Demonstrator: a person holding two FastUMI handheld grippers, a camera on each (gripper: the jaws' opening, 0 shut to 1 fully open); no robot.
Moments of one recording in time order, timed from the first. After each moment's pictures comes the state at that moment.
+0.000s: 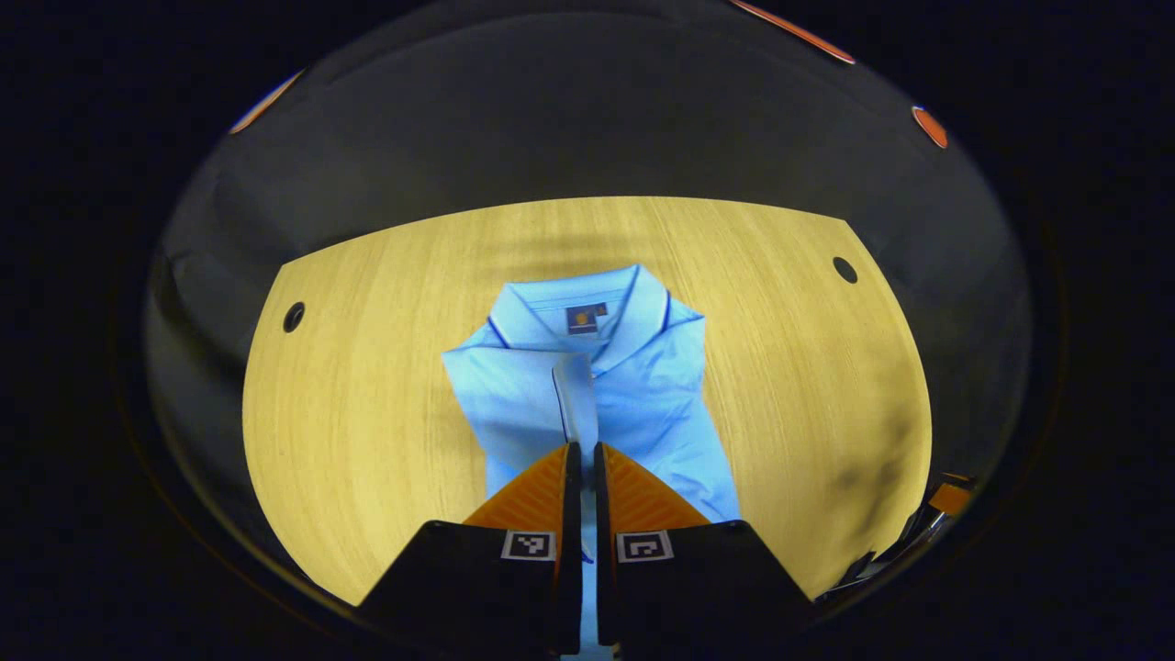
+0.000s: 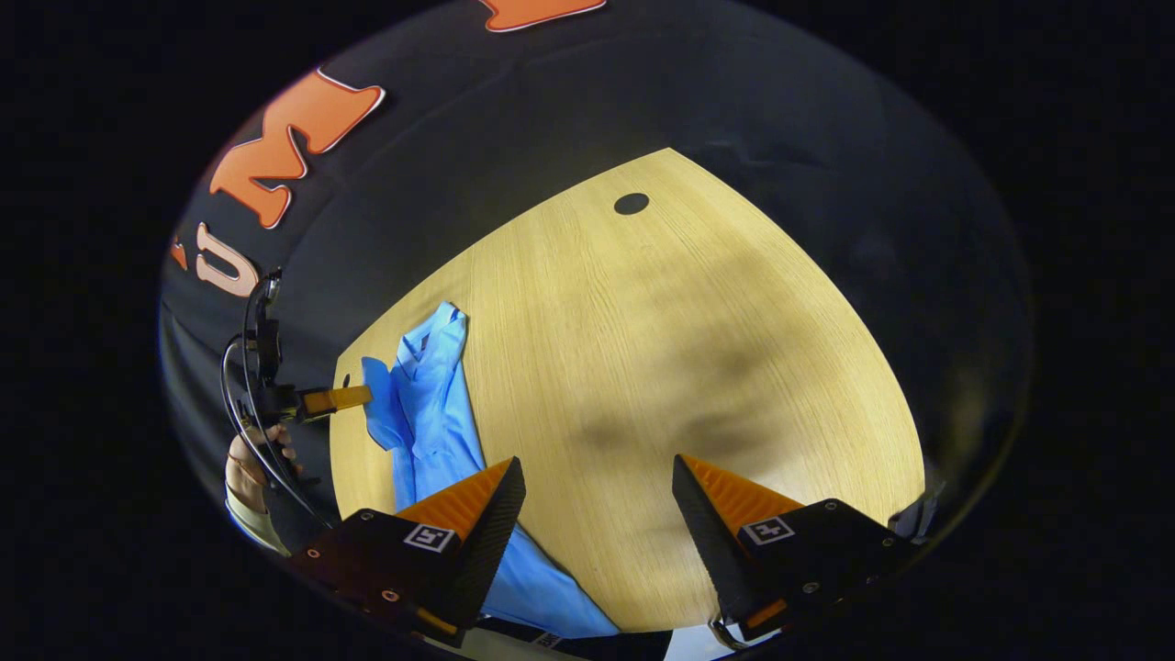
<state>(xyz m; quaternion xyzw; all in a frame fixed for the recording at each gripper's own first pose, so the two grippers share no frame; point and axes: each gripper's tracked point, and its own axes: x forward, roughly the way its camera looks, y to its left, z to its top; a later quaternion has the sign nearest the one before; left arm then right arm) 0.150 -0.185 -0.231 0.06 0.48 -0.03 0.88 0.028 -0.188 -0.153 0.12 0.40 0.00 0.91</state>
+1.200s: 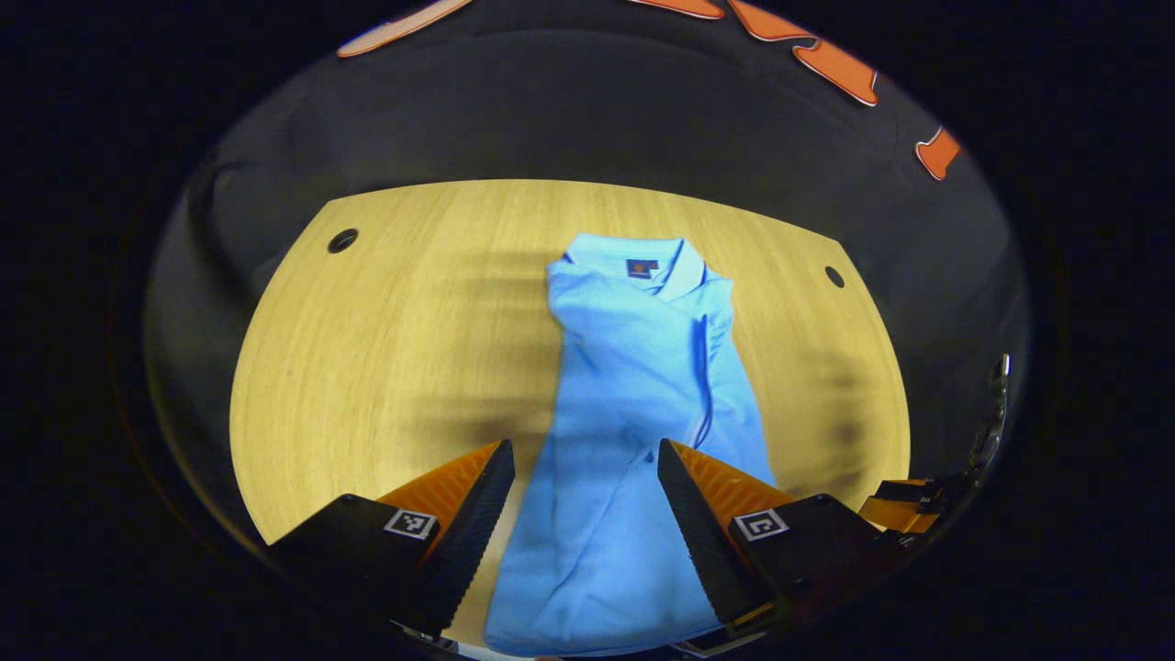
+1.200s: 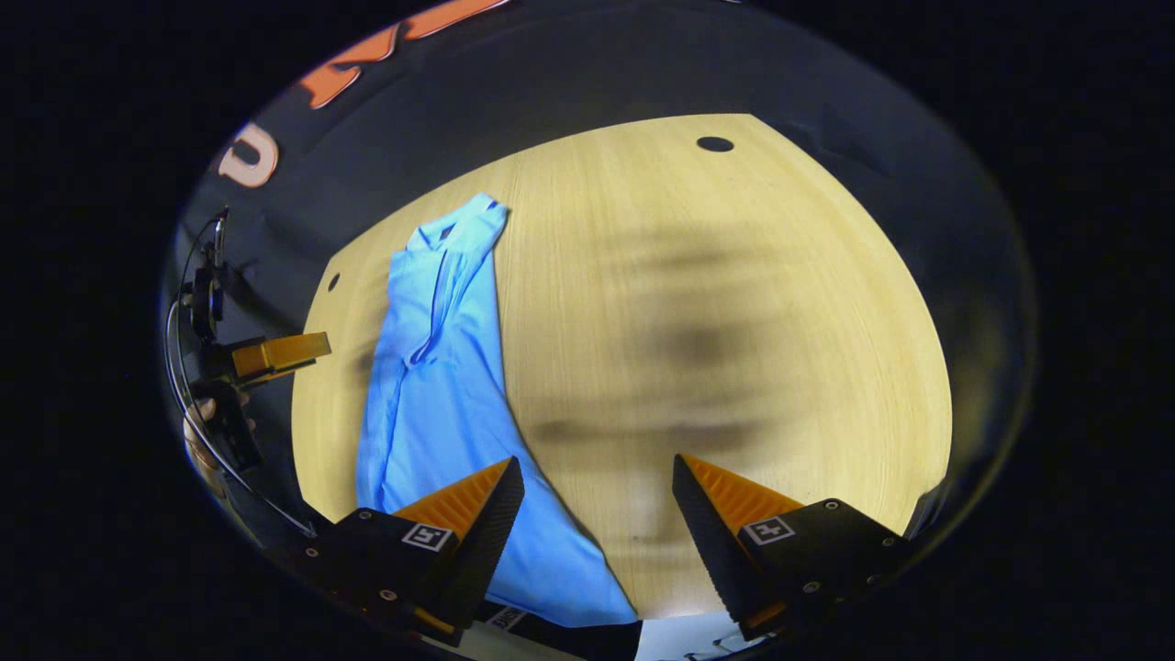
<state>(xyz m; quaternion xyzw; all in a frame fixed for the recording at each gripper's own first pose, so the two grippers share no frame) 0.035 -0.077 -0.234 -0.02 0.46 -0.01 0.89 -0.017 -0.096 -0.239 -0.01 0.47 0.03 0.88</state>
